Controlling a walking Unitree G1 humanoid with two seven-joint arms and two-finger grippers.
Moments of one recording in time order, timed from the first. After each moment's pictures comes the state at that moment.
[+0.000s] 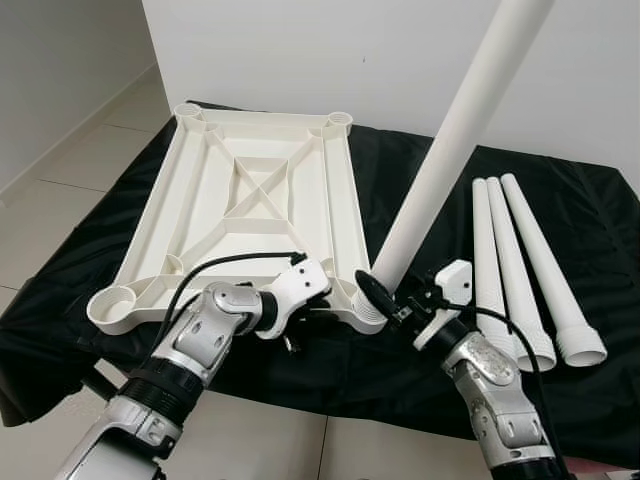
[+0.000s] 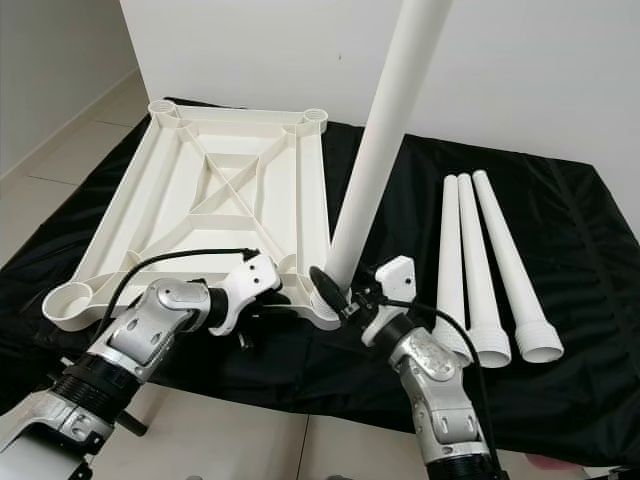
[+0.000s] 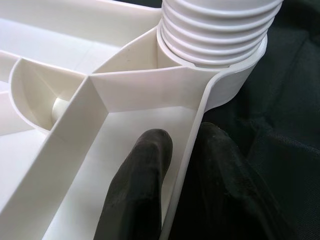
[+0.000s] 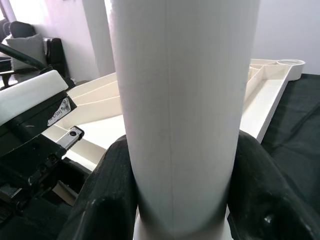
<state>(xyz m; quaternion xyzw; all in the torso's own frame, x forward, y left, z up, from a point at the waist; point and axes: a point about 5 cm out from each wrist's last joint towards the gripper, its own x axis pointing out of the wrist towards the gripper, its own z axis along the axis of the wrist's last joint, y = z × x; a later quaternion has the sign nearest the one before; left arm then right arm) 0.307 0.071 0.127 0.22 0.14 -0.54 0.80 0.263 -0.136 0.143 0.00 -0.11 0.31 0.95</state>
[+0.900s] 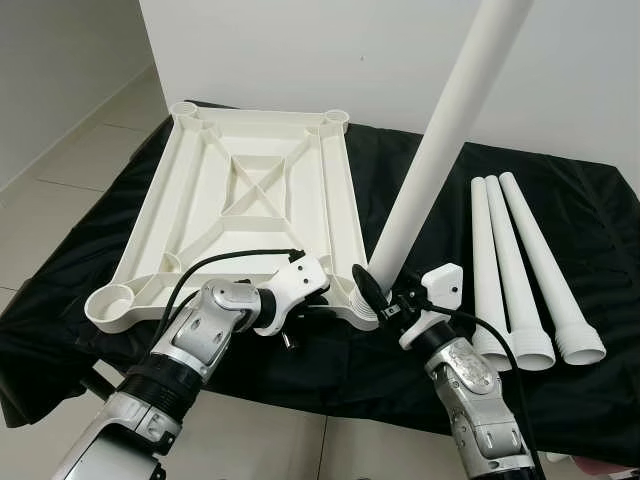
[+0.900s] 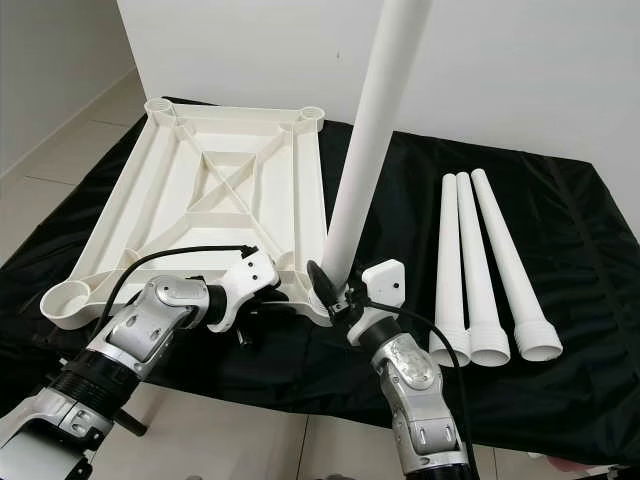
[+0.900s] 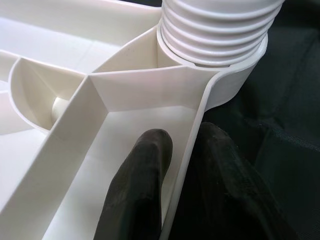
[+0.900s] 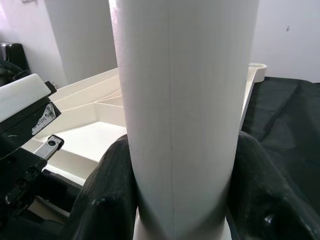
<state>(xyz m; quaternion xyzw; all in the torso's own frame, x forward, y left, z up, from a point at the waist) 0.312 0.071 0.129 0.22 0.15 -0.54 0.80 0.261 -0.125 0.143 -0.01 -0.12 0.22 0.97</state>
